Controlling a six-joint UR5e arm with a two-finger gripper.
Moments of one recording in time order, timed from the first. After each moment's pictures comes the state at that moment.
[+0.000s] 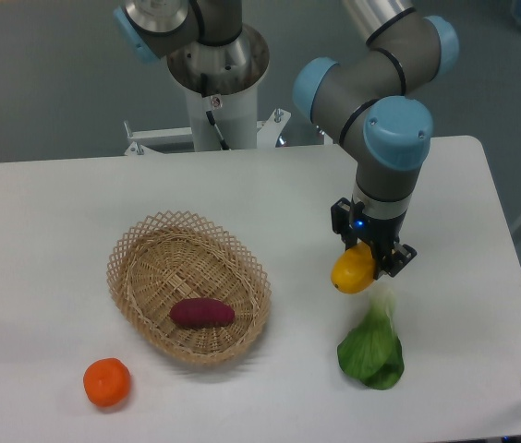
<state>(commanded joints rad) 2.60 -1.91 -1.62 -1.06 1.53 1.44</state>
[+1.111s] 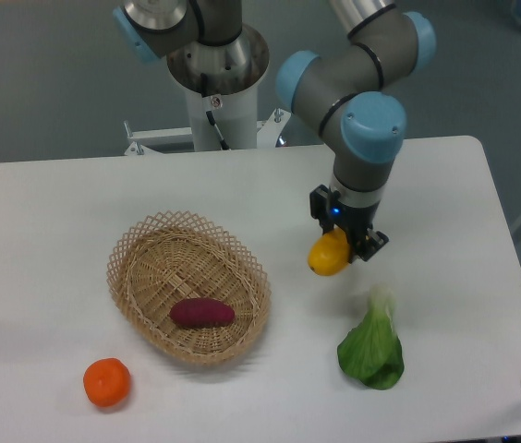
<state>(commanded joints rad) 2.60 -1.80 -1.86 -1.04 1.53 1.50</state>
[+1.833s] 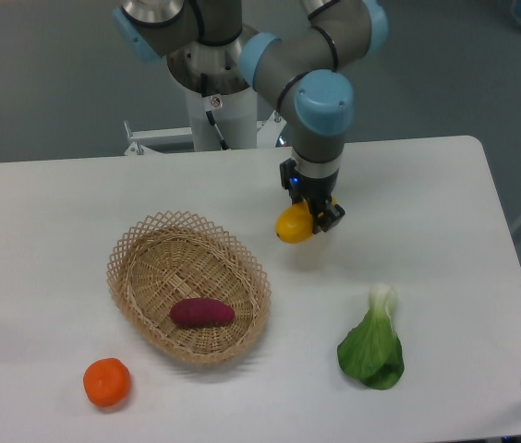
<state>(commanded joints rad) 2.60 -1.66 -2.14 -0.88 1.61 1.64</state>
